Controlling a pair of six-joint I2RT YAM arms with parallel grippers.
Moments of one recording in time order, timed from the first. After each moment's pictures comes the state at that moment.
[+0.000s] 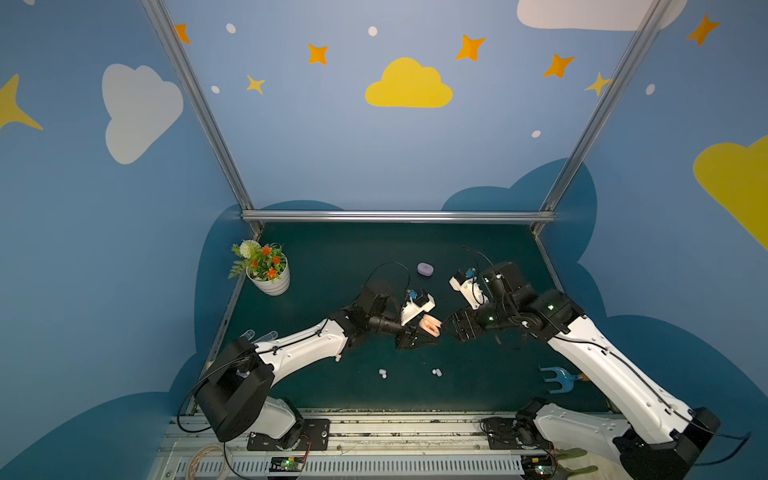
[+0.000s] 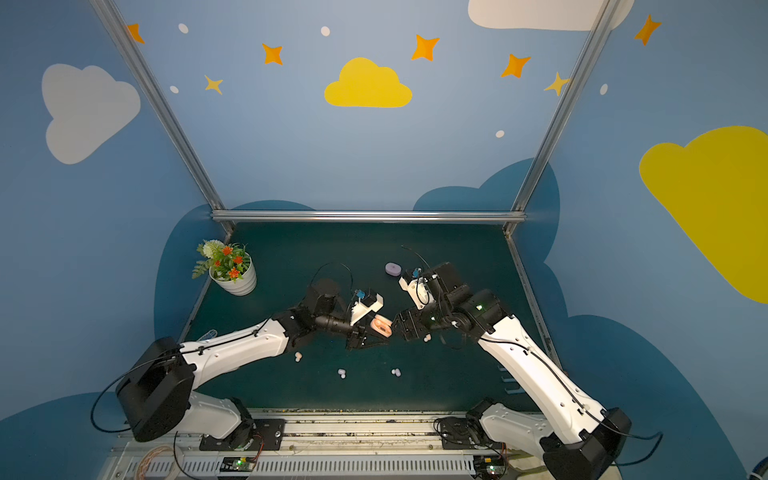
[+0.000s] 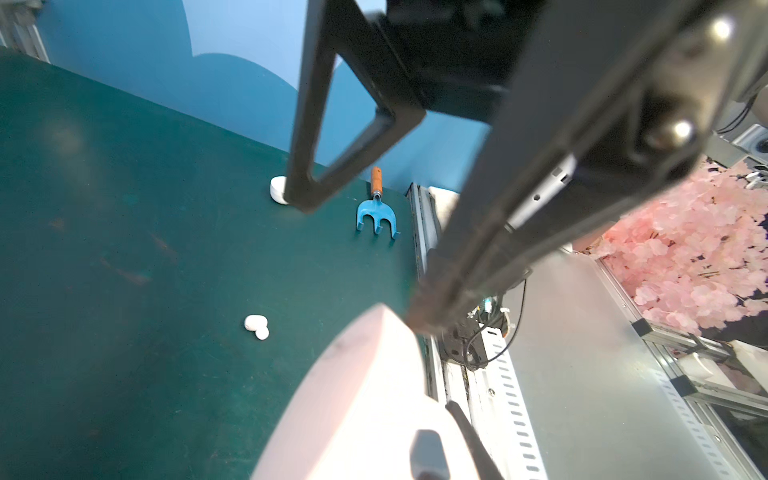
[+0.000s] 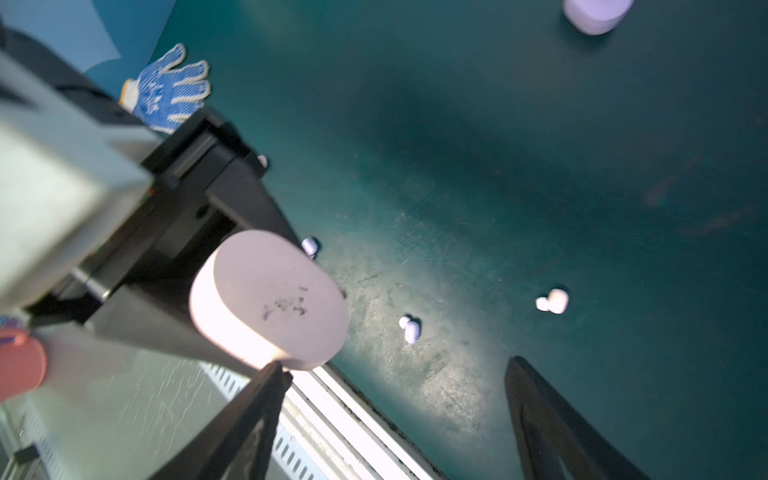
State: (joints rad) left arm -0.78 1.45 0.83 0.15 0.84 -0.02; right arm 0.63 1.12 1.19 -1.03 -0.24 0.20
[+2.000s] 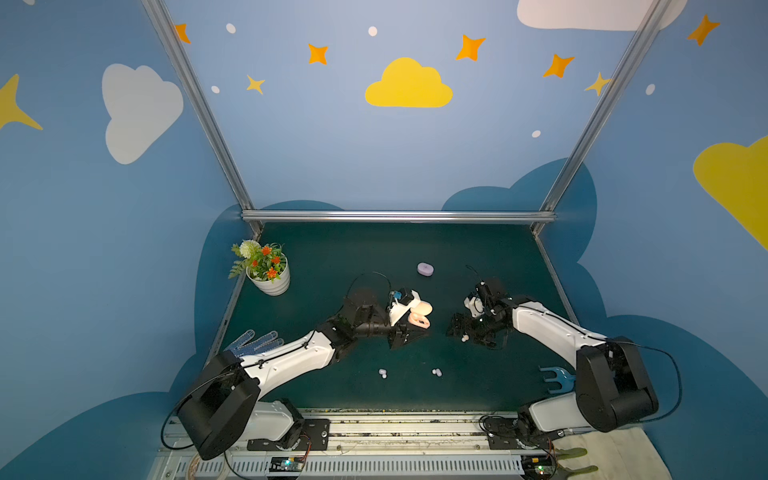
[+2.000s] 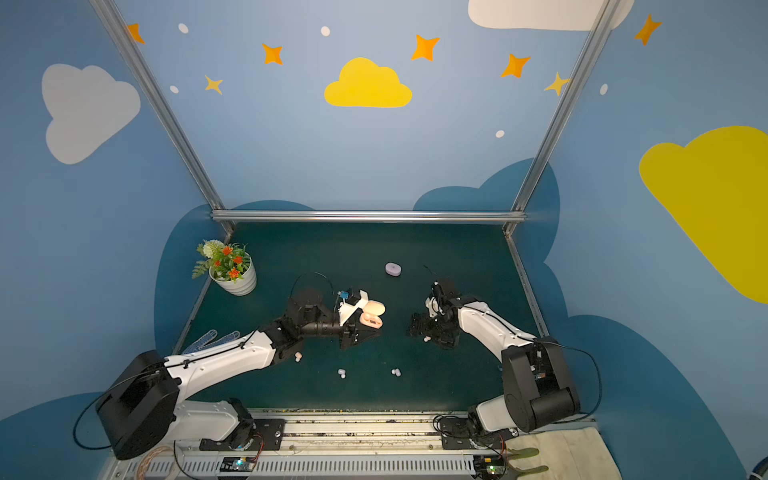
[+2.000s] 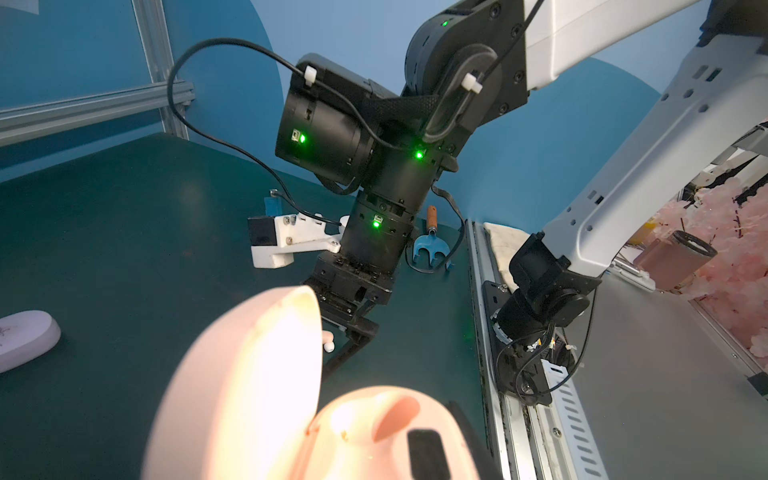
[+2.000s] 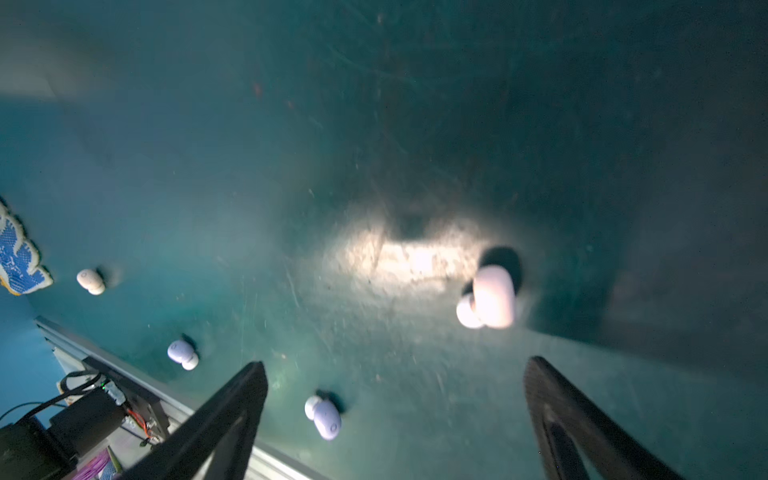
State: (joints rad) left arm -0.74 1.33 0.67 0.37 0.66 -0.06; right arm 0.35 1.46 0.82 -0.67 -0.35 0.43
